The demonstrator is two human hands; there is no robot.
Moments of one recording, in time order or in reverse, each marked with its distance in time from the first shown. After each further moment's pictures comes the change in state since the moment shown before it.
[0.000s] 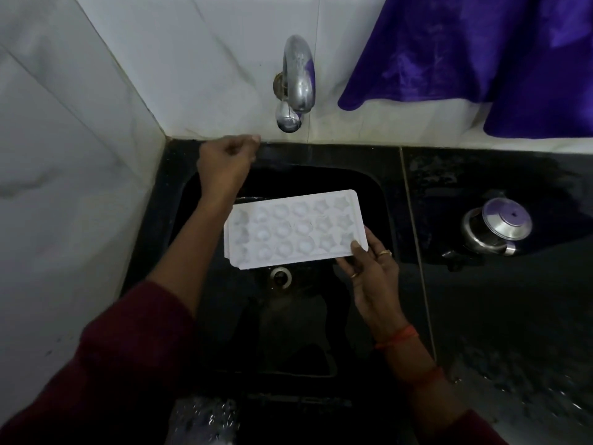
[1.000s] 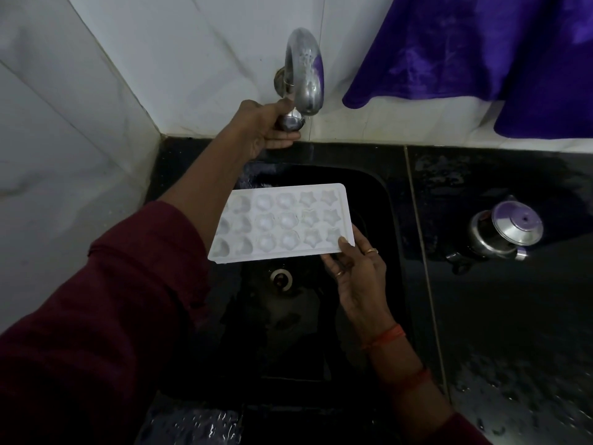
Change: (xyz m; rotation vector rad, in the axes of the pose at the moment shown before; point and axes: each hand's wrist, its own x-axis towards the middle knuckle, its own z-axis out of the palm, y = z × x) left_hand 0.065 0.050 0.054 -0.162 -0.411 -0.324; right_hand 0.011 0.009 0.031 0.159 0.049 0.134
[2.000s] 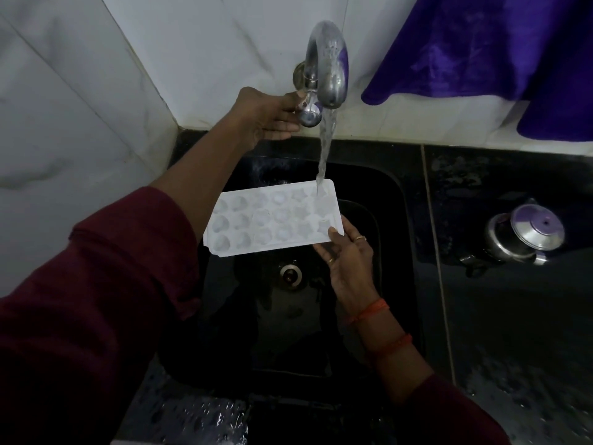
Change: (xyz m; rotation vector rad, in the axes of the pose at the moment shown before) left_hand -0.005 0.003 -0.027 0.110 0.002 0.075; right_hand 0.026 0.027 0.020 -0.117 -0.038 0.024
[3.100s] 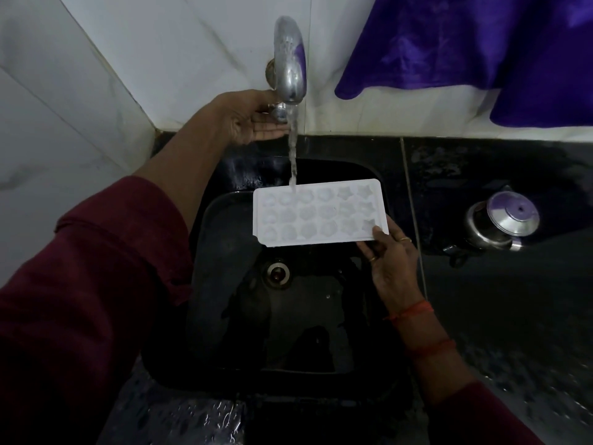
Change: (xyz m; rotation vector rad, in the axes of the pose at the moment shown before) left_hand -0.002 0.012 0.017 -0.124 -0.100 -0.208; right_hand 0.015 -0.055 -0.075 0.046 0.146 -0.096
